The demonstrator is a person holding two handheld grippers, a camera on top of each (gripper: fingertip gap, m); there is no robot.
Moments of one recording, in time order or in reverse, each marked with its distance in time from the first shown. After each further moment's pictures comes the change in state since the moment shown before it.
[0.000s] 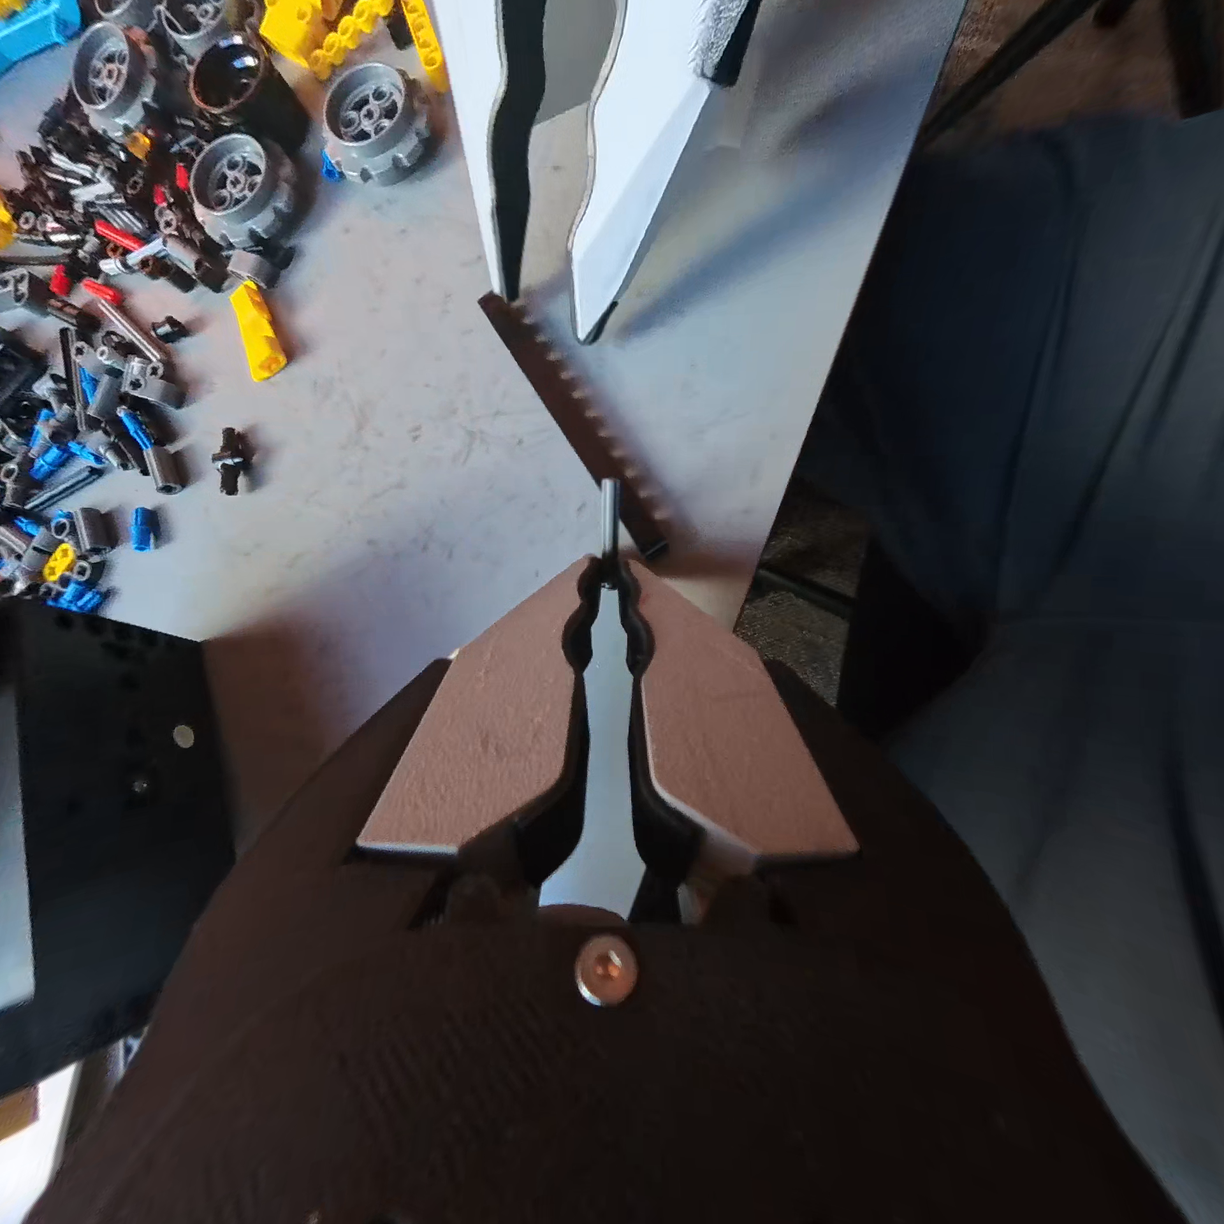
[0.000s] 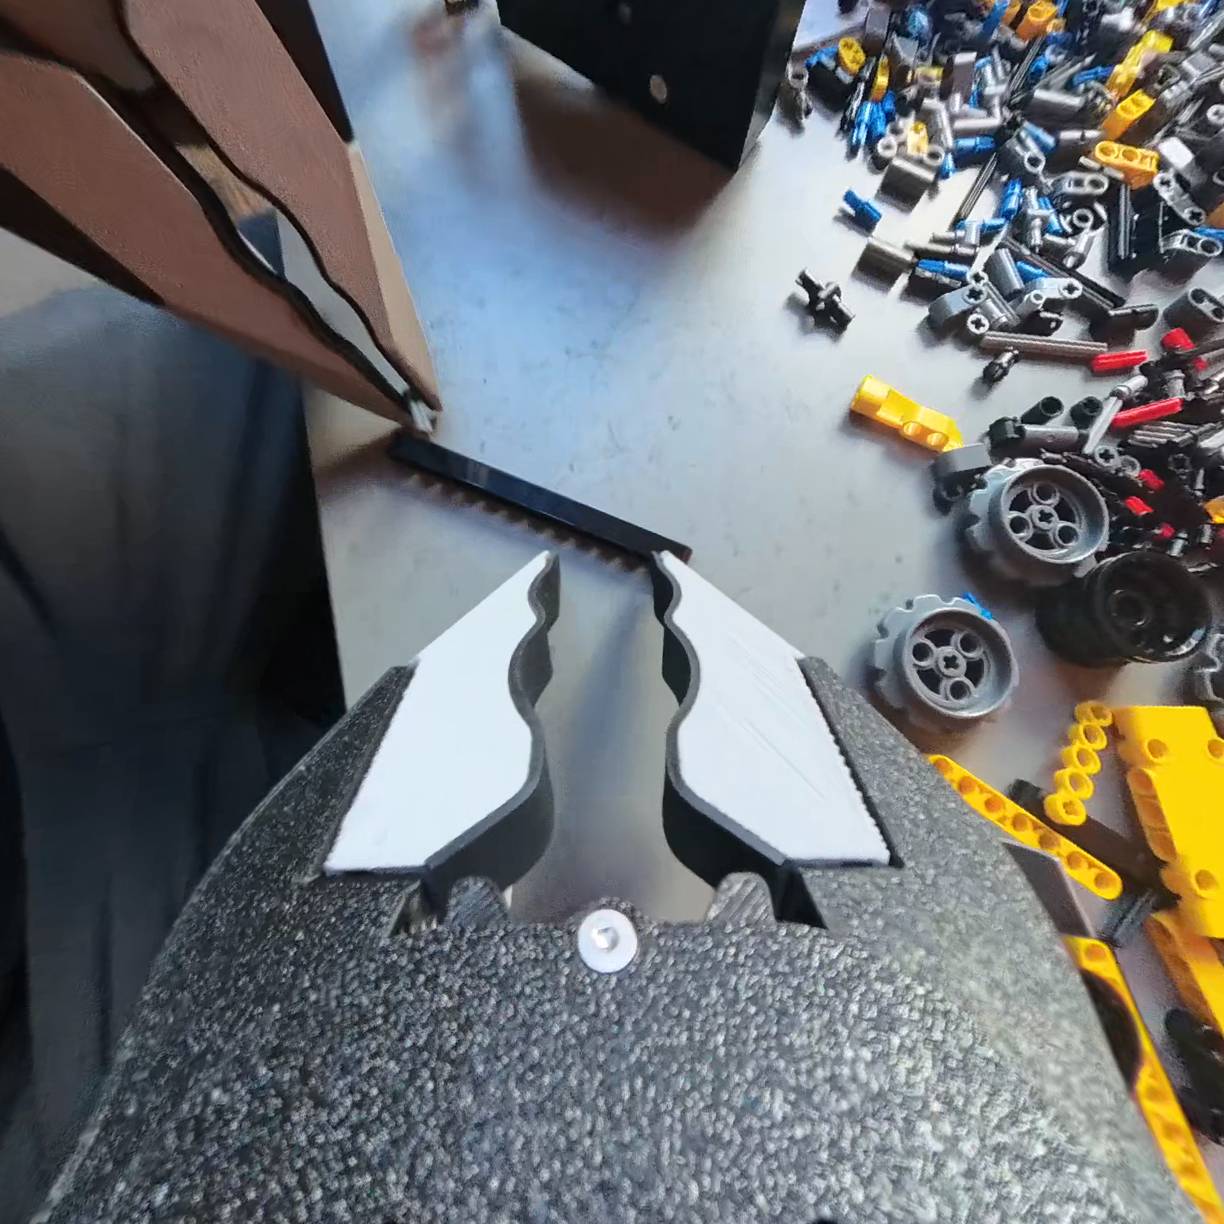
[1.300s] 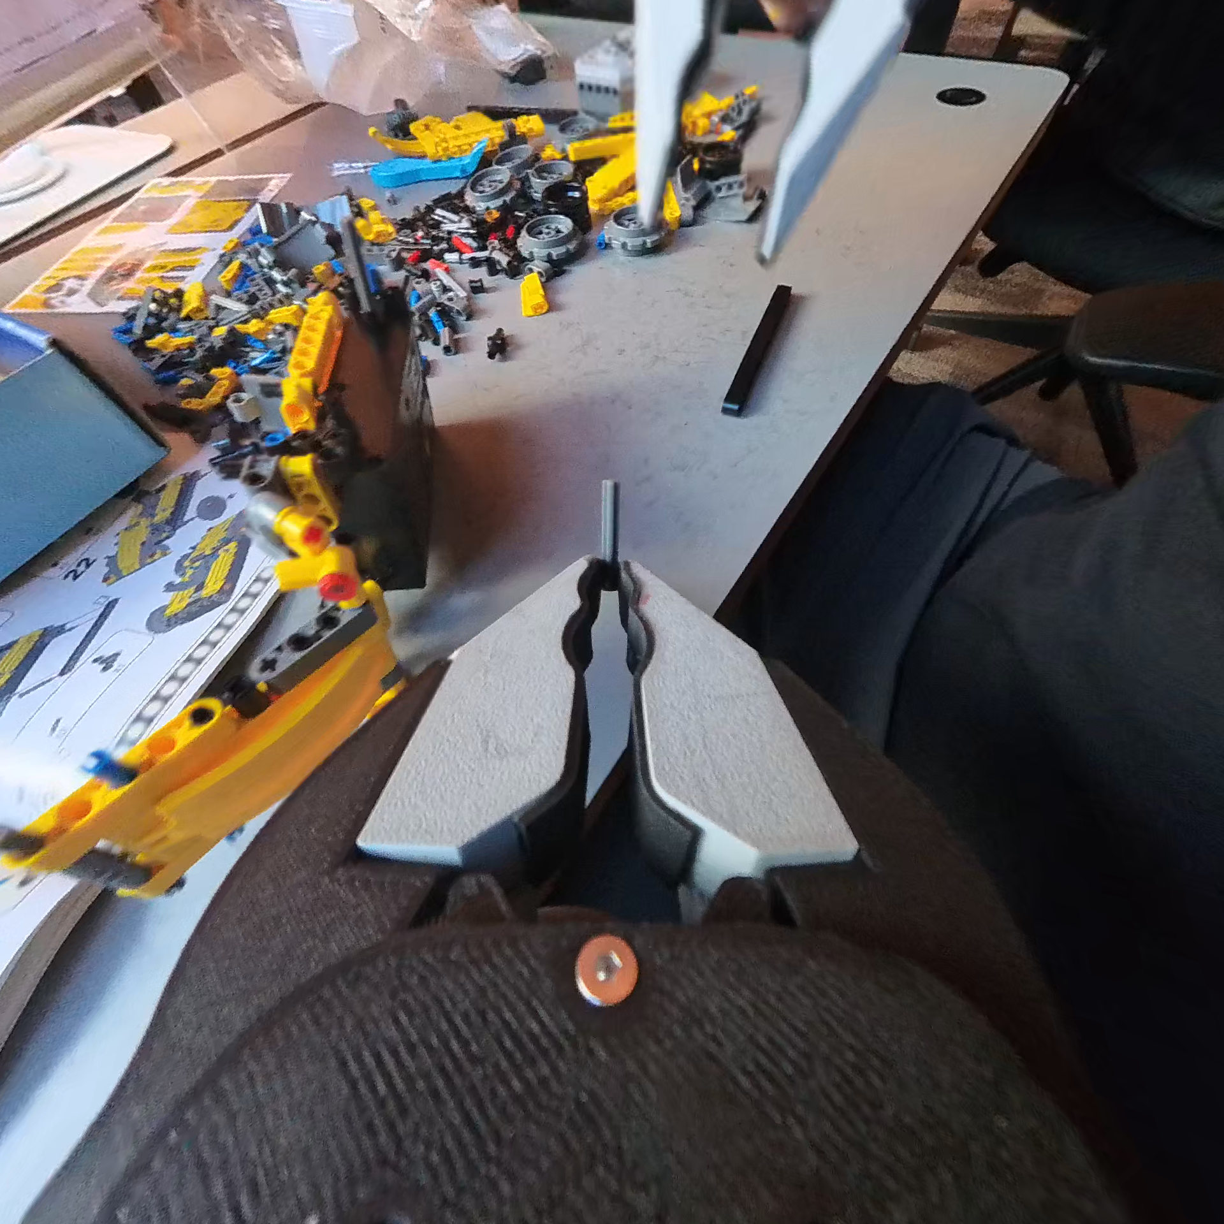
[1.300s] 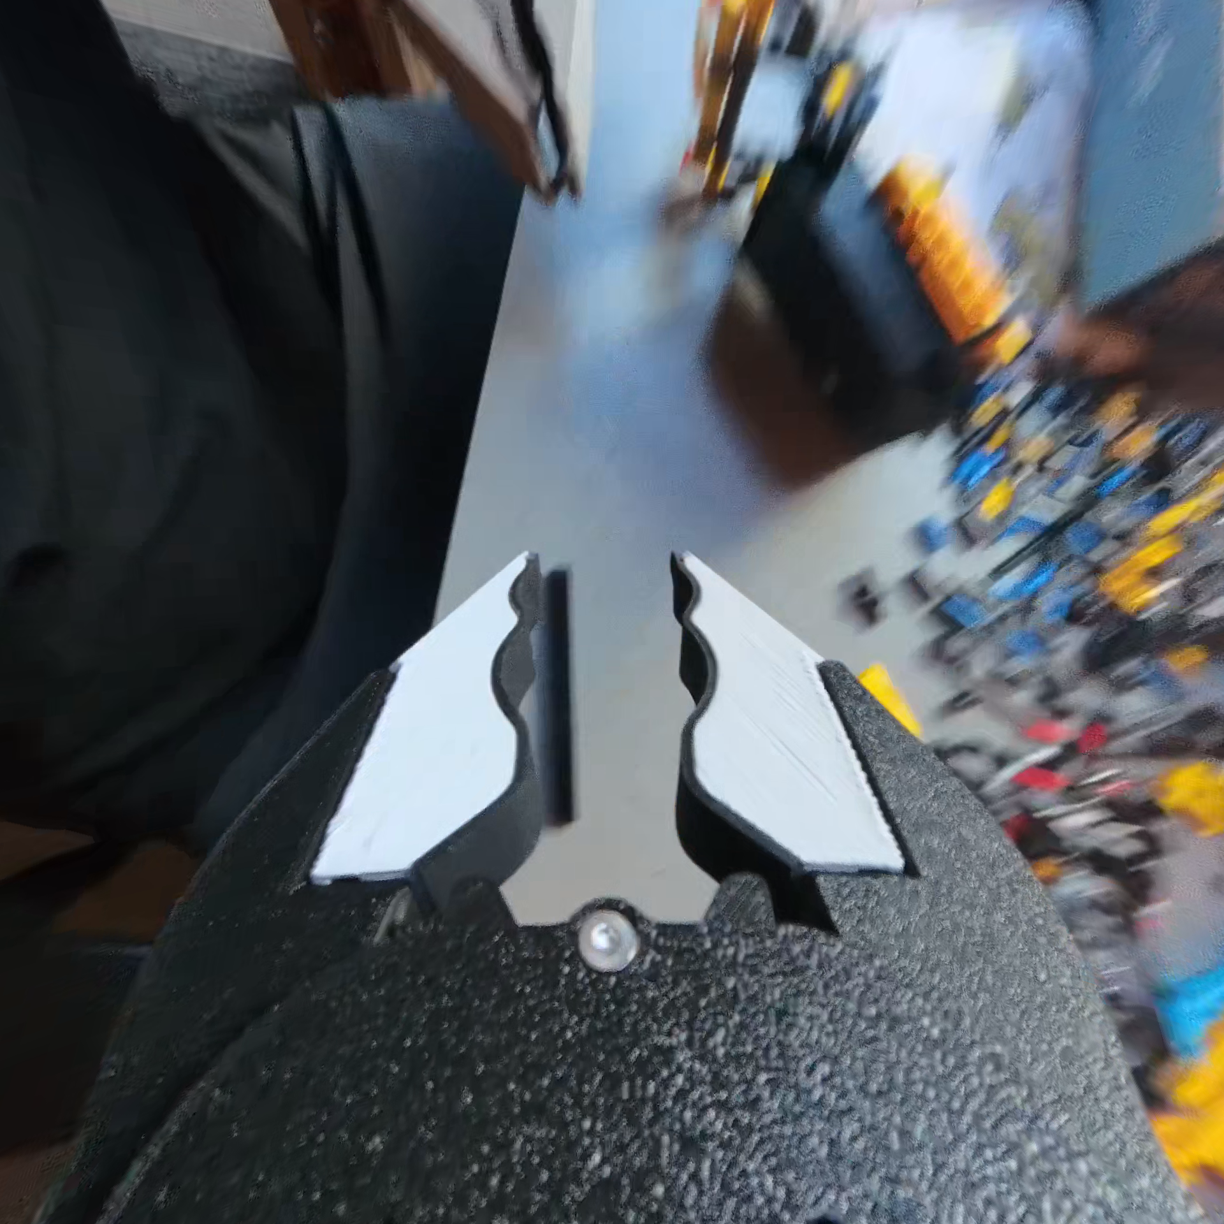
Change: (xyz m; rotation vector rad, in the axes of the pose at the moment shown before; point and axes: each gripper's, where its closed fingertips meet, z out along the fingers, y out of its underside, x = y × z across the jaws) left arm -0.037 0.064 -0.105 0.373 -0.117 -0.227; right arm -0.039 -0.066 -0.002 -0.133 -0.194 -0.375
